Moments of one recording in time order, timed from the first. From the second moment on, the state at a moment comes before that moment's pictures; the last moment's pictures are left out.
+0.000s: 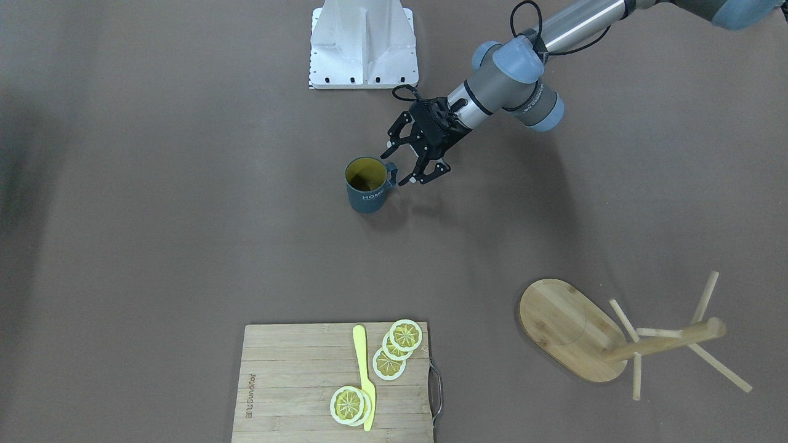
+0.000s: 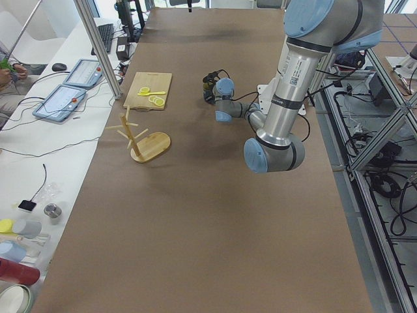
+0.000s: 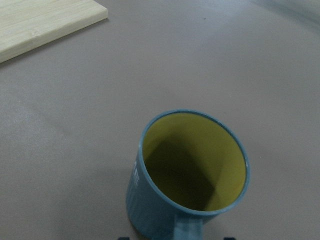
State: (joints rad) left arm -0.44 -2.02 -1.52 -2.73 -1.77 -0.54; right arm 1.49 -1.35 1.40 -1.53 2.40 0.06
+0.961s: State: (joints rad) left arm -0.41 -2.01 -1.46 -2.91 -1.72 -0.55; right arm 1.49 -1.36 1.41 -1.53 2.41 0.06
